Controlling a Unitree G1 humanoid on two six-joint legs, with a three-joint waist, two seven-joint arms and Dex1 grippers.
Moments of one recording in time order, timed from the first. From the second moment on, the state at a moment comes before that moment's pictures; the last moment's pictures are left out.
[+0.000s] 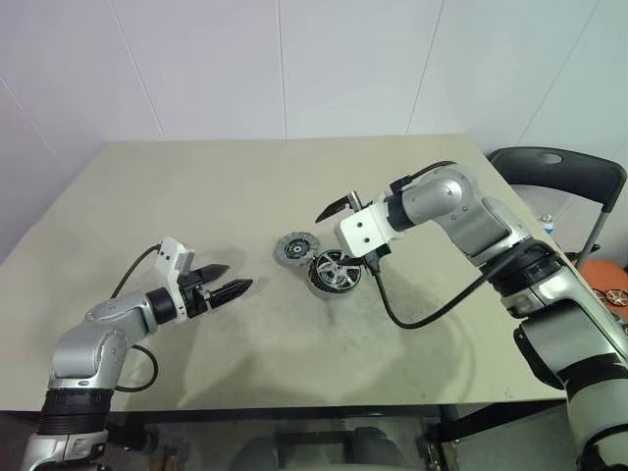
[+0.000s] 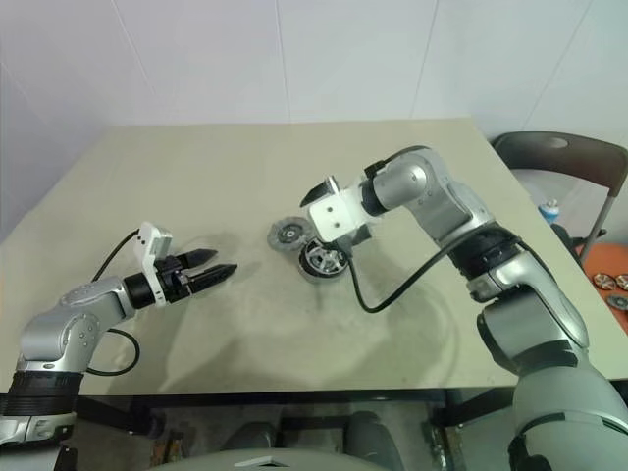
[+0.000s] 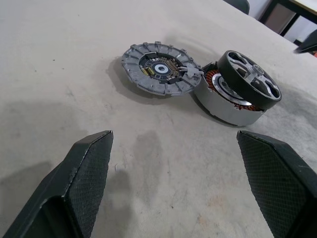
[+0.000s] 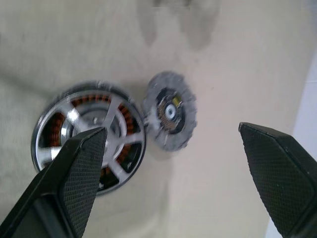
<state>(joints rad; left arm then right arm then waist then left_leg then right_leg) -0.18 0.58 0.15 -0.05 -0.58 0.65 -0.81 -1.06 -0.60 0.58 0.50 -0.19 -0.39 1.21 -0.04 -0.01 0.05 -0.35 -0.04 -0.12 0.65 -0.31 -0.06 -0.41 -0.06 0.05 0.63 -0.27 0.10</state>
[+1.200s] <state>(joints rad) -0.13 0.55 0.15 -0.08 -0.58 0.65 -0.76 -1.23 -0.37 0.58 1.10 -0.34 -0.44 1.43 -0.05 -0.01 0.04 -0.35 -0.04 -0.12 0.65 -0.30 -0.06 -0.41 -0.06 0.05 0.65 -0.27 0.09</state>
